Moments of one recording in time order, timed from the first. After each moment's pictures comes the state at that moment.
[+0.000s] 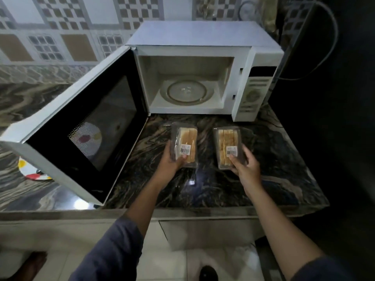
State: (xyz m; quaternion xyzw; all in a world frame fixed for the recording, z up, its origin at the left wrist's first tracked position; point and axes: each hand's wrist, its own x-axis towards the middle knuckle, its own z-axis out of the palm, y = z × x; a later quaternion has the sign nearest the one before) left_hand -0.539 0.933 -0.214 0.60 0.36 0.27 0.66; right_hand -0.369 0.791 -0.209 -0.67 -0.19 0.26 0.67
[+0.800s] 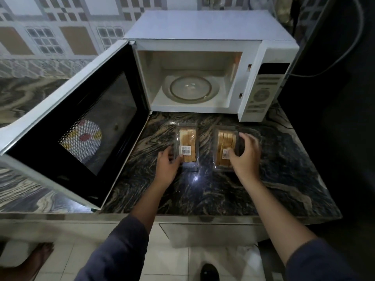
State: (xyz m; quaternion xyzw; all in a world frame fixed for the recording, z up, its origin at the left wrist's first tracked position) left_hand -0.521 0.951 -0.238 0.69 0.49 0.24 0.48; right_hand -0.341 0.829 -0.206 -0.83 -0.33 0.03 0.45
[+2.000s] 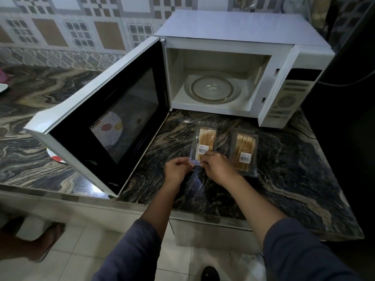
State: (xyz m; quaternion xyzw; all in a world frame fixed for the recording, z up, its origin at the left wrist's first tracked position) left_hand -0.530 0.940 -0.248 0.43 0.55 0.32 0.64; right_hand -0.407 0.879 -0.209 -0.73 -0.66 0.13 0.15
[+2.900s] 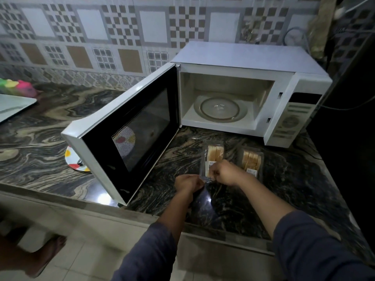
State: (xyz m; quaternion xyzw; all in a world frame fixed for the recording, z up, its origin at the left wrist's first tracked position) left_hand -0.519 0.927 -0.229 0.33 0.63 0.29 0.64; right_hand -0.386 0.894 -0.182 -0.71 -0.65 0.25 0.06
